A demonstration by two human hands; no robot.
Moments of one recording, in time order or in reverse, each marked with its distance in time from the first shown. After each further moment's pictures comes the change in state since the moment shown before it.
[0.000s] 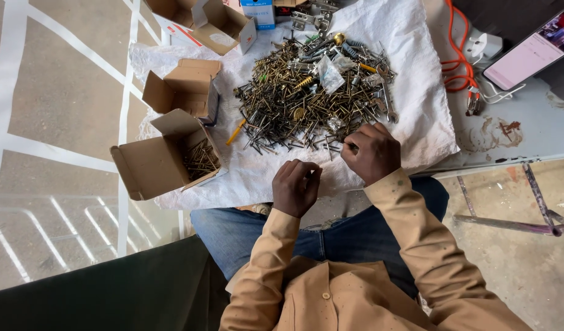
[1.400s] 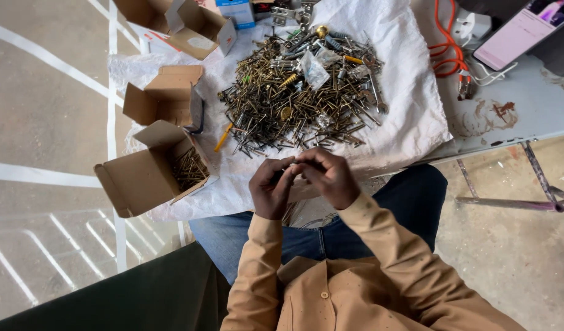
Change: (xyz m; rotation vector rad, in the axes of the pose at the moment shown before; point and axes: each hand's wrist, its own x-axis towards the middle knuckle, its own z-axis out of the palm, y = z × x) left_hand 0.014 0.002 -0.026 -0.452 0.060 -0.334; right_hand -0.016 -0.092 0.005 1.301 -0.125 0.509
